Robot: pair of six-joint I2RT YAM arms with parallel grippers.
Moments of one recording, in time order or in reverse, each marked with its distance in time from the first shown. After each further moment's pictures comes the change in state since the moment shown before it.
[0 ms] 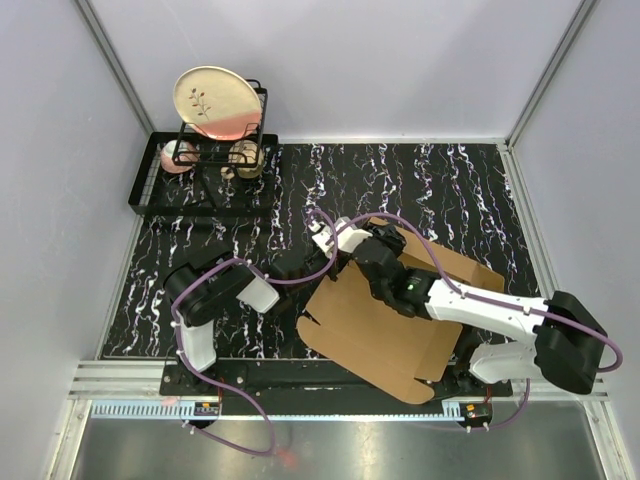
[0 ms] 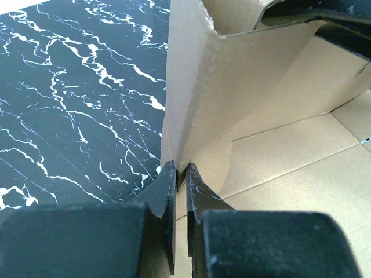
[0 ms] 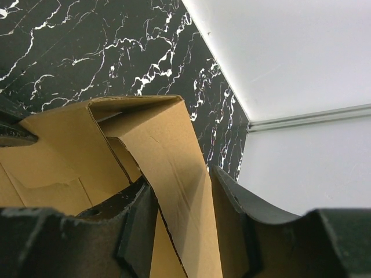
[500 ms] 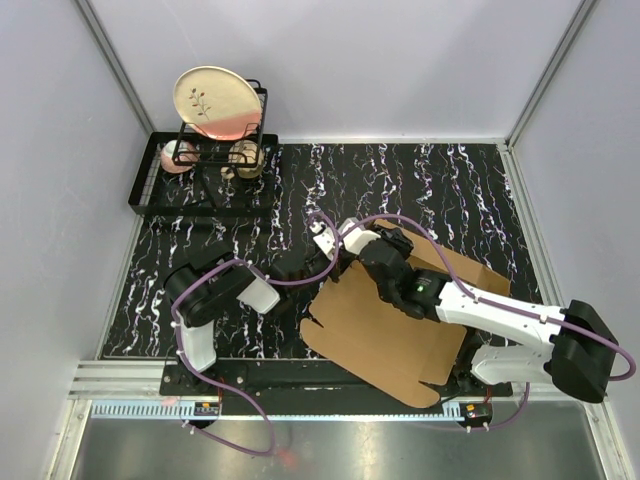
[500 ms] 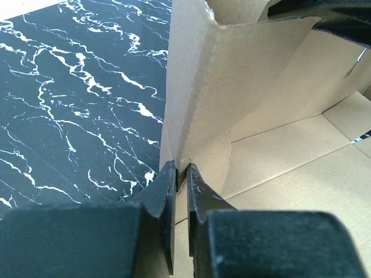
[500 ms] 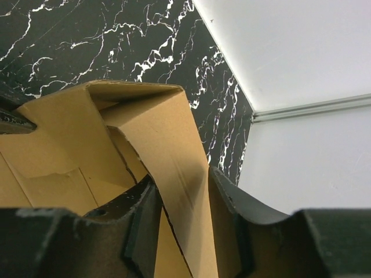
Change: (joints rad) left arm -0.006 0.000 0.000 0.023 0.027 -0.003; right arm -0.001 -0.084 0.000 -0.130 -0.004 0.054
